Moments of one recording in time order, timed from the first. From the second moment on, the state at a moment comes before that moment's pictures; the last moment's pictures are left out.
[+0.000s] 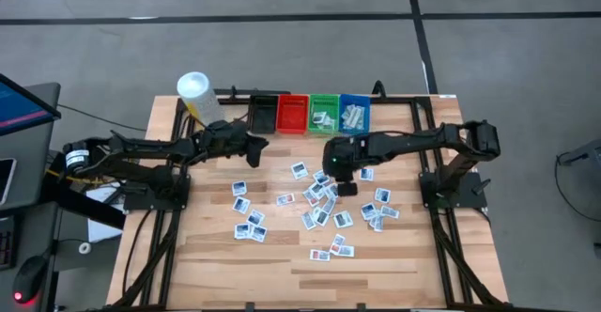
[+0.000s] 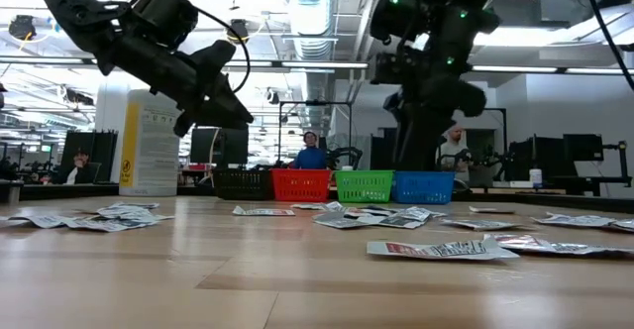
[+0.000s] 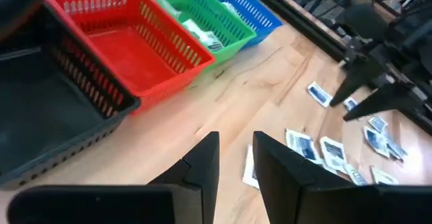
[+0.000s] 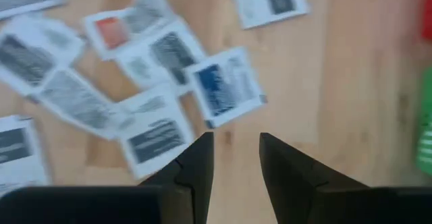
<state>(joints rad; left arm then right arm) 0.35 1.19 0.40 0.36 -0.03 -0.43 -0.08 1.64 1.03 -0.55 0.06 -0.24</state>
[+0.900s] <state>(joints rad) 0.30 1.19 0.40 0.40 -0.14 -0.45 -0.04 1.69 0.75 -0.18 0.03 -0.15</state>
